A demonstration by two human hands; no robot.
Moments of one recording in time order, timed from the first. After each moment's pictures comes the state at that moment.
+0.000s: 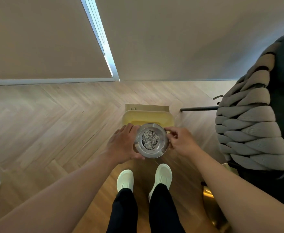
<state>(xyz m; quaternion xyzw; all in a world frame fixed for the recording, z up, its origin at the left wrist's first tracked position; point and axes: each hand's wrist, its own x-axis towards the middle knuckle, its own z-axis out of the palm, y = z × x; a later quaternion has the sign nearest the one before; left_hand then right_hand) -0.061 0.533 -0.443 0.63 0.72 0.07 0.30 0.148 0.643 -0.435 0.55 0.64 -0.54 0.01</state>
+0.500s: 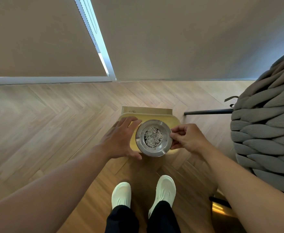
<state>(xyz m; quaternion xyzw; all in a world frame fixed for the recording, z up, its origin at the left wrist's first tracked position) -0.090 0.579 -0.531 0.69 0.66 0.05 0.28 0.153 0.690 -0.526 0.56 0.53 -0.64 -0.04</state>
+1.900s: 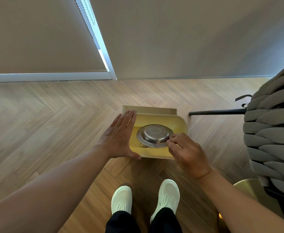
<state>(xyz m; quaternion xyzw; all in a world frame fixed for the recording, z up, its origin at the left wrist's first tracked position) -0.102 0.590 -0.586 0.71 0.67 -0.05 0.21 0.161 0.654 -0.565 0.25 0.95 -0.09 -0.16</state>
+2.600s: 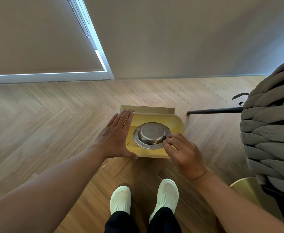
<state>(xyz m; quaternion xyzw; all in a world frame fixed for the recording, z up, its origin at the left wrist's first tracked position) -0.100 0.590 -0.588 0.70 0.68 -0.05 0.21 0.160 0.649 -0.560 0.24 0.95 -0.05 -0.19</state>
